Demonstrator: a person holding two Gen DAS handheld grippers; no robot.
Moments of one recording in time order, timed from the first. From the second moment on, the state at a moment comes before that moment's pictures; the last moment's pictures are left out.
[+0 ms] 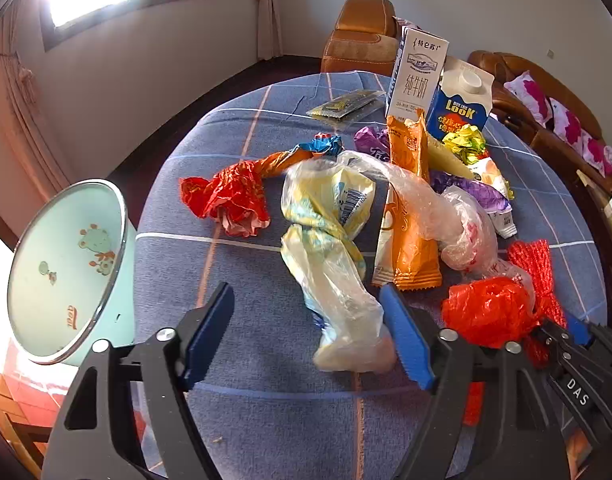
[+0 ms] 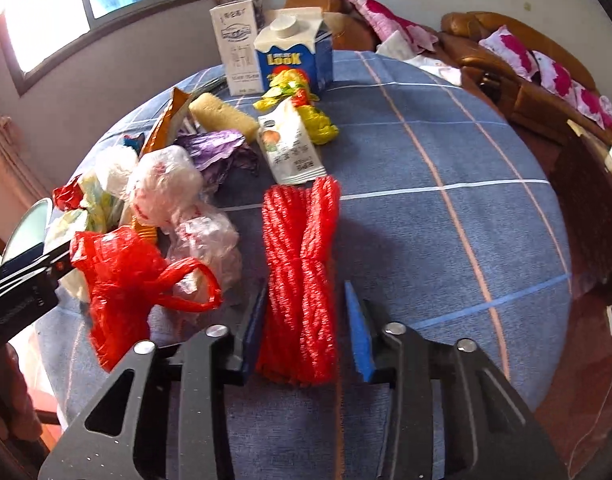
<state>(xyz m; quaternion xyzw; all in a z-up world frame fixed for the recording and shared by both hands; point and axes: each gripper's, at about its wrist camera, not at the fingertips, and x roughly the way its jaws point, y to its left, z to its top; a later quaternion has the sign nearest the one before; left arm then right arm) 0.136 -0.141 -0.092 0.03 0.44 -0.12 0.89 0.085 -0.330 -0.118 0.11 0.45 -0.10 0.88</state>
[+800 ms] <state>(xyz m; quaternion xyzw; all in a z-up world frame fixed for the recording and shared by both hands) 0.096 -0.070 -0.041 0.01 0.37 -0.13 0.92 0.061 -0.282 -0.038 0.07 0.34 -0.10 0.93</state>
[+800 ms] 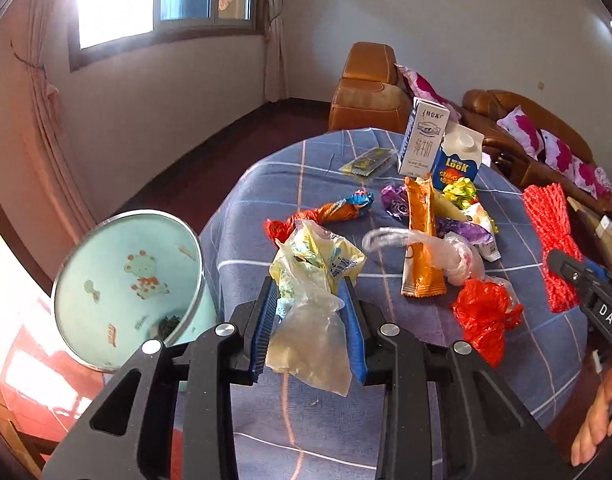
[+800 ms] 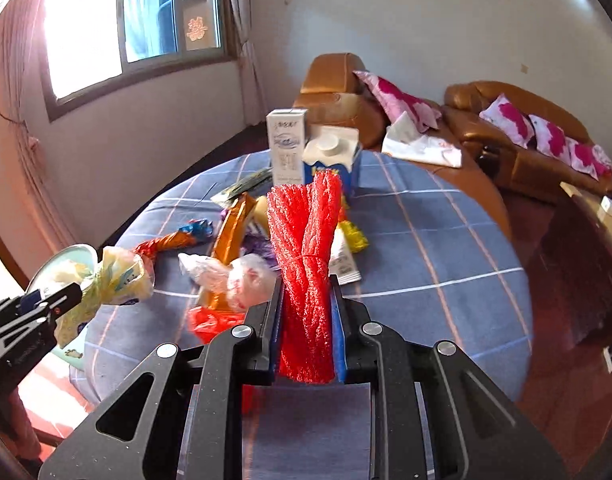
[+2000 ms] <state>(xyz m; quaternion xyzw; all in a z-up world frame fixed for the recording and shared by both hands) 0.086 0.107 0.006 -0.04 0.31 0.05 0.95 0.135 -0.102 -0.014 -0.01 0.33 0.08 0.94</state>
